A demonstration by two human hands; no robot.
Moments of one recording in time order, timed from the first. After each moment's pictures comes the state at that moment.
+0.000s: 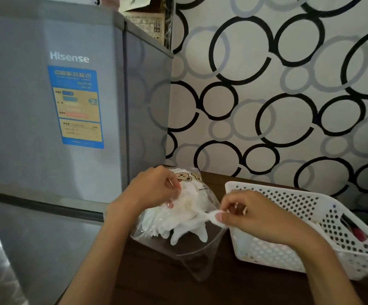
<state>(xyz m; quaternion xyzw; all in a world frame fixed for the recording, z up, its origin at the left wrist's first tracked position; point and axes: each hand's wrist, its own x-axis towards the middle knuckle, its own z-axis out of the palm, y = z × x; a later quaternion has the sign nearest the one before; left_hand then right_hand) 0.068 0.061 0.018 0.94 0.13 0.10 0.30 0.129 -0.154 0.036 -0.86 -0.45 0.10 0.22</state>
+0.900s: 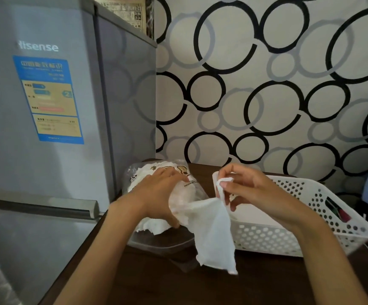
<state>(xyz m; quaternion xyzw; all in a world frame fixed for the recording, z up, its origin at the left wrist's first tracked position) 0.087 0.043 -0.006 0.99 0.01 0.03 0.11 0.148 -0.174 0.037 -0.75 -0.39 0.19 0.50</state>
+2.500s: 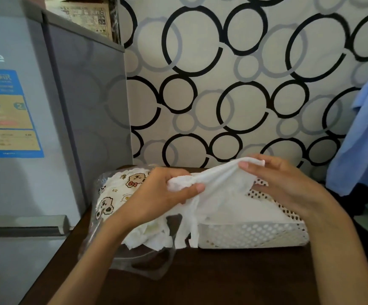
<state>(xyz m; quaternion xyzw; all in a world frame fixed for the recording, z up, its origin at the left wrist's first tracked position) 0.088 -0.028 0.025 0.86 -0.11 0.18 0.47 0.170 -0.246 0.058 -0.72 -0.22 0.15 0.64</state>
